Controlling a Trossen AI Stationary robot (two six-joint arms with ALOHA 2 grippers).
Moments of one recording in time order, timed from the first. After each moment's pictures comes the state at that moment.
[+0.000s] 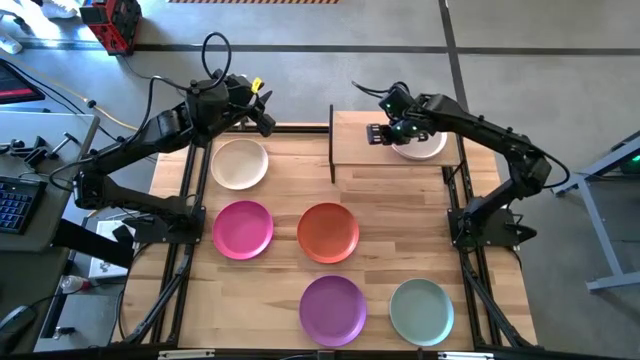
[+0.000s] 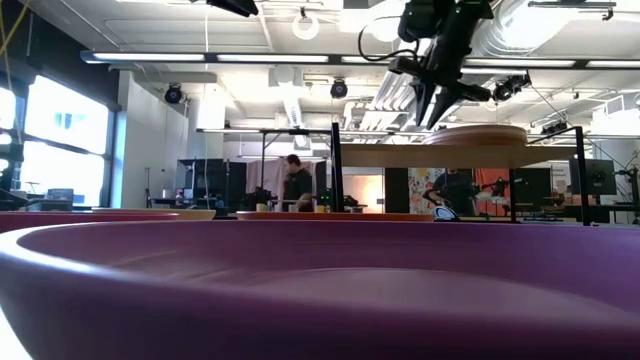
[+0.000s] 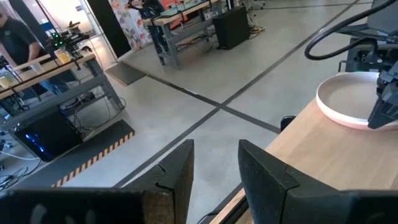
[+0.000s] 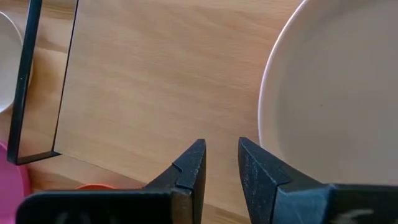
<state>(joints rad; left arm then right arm) 0.40 1.19 1.40 -0.47 -0.53 0.13 -0.62 1.51 1.43 -1.04 0.03 0.76</state>
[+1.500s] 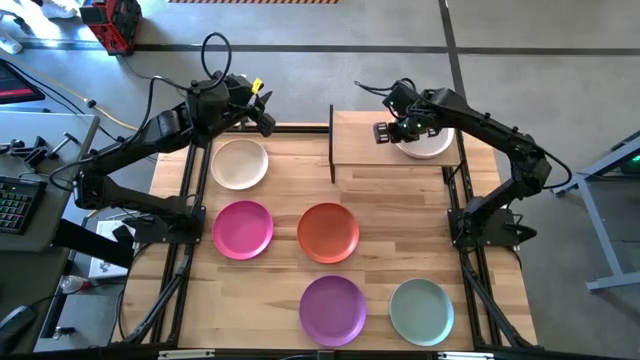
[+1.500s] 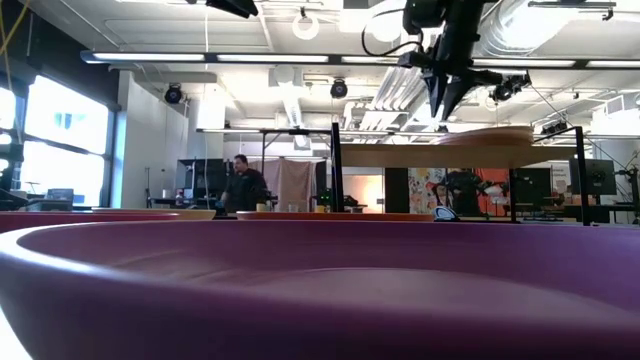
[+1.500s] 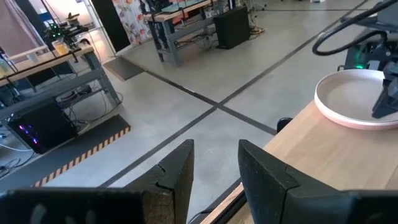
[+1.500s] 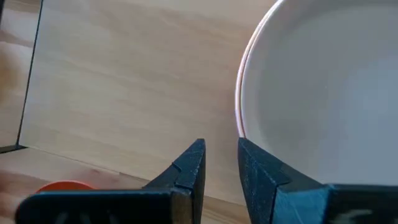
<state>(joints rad) 0.40 1.19 1.40 -0.48 -0.53 0.08 -0.62 1.51 1.52 -1.21 0.12 0.72</state>
